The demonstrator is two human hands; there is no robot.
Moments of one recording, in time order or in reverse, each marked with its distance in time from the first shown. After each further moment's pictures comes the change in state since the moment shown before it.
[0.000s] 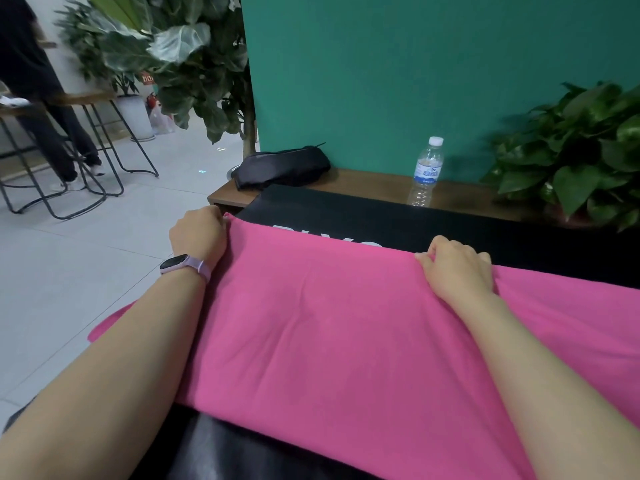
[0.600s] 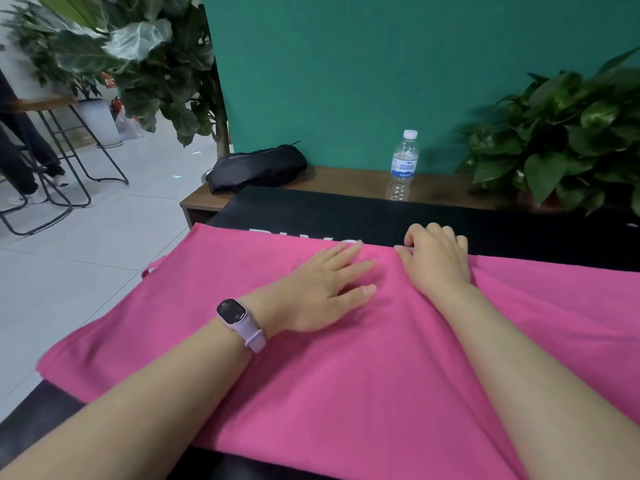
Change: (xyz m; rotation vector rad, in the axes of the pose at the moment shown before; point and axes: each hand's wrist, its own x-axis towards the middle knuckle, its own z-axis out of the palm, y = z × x) left_hand -0.141 0.150 -0.065 -0.306 -0.757 0.919; right_hand -0.003 -0.006 0.001 0.020 0.123 -0.035
